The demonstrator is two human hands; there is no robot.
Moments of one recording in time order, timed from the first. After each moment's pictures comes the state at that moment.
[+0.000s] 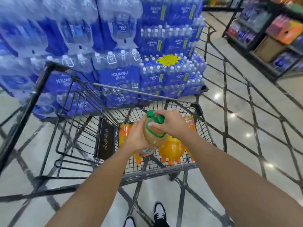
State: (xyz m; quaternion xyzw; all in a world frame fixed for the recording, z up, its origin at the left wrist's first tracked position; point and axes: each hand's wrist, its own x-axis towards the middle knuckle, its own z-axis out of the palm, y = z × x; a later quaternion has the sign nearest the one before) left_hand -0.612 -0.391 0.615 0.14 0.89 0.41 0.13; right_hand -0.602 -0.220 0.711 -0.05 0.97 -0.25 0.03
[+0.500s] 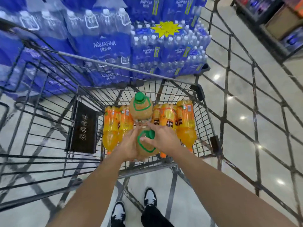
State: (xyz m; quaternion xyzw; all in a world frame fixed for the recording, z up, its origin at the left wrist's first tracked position) left_hand -0.604 -0.361 0.488 0.16 0.89 0.34 0.27; right_hand -0.590 -0.187 0.556 -0.06 0.97 -0.21 0.12
